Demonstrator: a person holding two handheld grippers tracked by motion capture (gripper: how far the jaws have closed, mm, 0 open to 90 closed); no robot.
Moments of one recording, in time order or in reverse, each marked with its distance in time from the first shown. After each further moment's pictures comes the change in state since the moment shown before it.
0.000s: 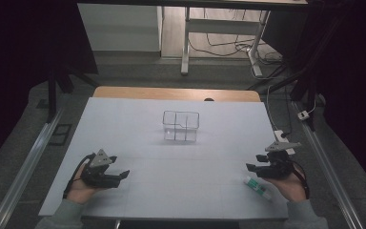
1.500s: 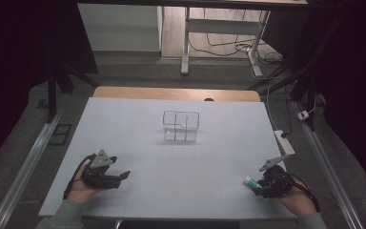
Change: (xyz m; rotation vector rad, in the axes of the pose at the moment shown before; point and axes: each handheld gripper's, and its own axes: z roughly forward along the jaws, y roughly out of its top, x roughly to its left) left arm -0.003 0.001 0.000 0.002 0.003 0.007; right arm 0.018 -0.032 0.001 0.357 0.062 -0.120
